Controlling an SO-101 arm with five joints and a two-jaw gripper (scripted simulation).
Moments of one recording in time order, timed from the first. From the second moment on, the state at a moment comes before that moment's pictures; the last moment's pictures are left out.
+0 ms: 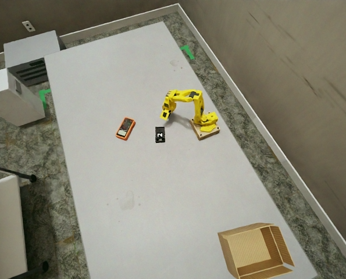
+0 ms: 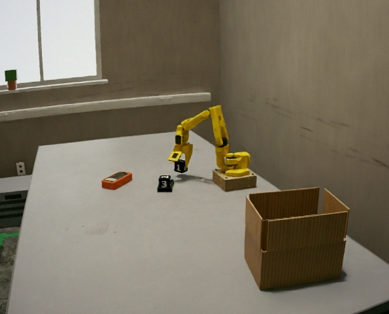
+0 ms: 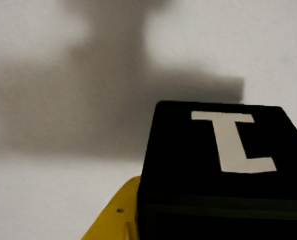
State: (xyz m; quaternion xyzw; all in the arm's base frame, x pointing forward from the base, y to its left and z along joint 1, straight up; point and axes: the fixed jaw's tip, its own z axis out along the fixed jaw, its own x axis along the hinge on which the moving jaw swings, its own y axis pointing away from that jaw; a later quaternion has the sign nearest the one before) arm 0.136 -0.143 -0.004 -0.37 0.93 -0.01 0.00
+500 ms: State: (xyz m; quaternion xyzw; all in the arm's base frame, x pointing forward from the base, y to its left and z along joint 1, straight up) arm 0.136 -0.144 -0.010 -0.37 0.93 -0.01 0.00
